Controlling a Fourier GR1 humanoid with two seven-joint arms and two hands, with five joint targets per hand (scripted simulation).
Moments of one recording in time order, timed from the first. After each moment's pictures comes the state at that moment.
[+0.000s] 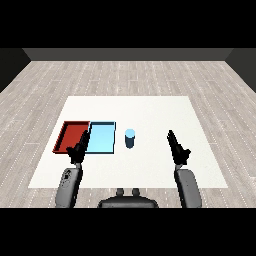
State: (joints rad) left arm -0.03 0.09 0.00 -1.56 0.02 0.00 0.00; right arm 0.00 -0.10 0.00 -1.59 0.00 0.02 -0.03
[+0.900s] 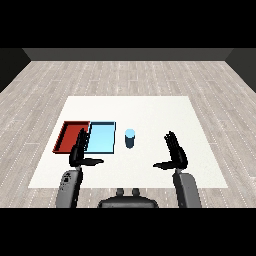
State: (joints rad) left arm 0.02 0.06 0.01 -1.62 0.03 -0.06 -0.31; right arm 0.06 -0.05 -0.01 -1.67 -0.17 0.19 -0.18
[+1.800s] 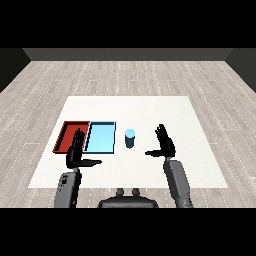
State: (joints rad) left arm 0.05 0.05 0.04 -1.67 0.06 -0.07 -0.31; right arm -0.17 -0.01 -0.01 -1.39 -0.23 0.10 -0.15
